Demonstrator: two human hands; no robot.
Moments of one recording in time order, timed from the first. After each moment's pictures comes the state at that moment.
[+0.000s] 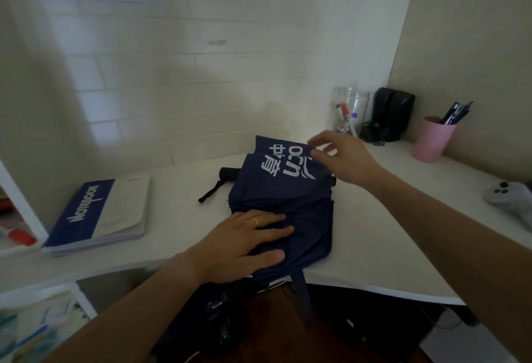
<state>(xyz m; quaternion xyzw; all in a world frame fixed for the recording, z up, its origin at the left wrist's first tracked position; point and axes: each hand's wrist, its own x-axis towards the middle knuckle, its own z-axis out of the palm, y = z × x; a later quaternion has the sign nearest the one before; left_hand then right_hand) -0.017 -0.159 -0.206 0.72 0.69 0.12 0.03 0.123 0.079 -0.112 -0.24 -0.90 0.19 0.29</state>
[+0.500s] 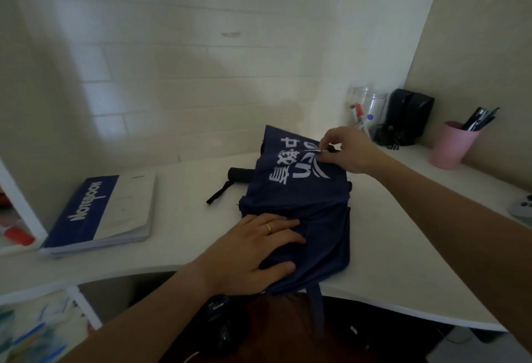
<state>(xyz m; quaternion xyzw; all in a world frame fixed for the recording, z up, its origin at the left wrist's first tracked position) -0.022 -0.157 -0.218 0.73 0.66 0.17 -0.04 0.081 0.117 -0.106 -0.25 -0.93 0.16 0.22</state>
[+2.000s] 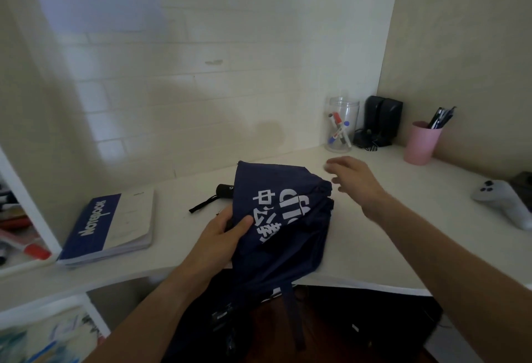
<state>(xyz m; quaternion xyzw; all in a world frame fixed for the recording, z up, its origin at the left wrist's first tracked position) 0.012 -0.186 -0.177 0.34 0.68 0.59 0.27 0.158 0.052 -0.126 -0.38 -0.73 0.49 0.31</state>
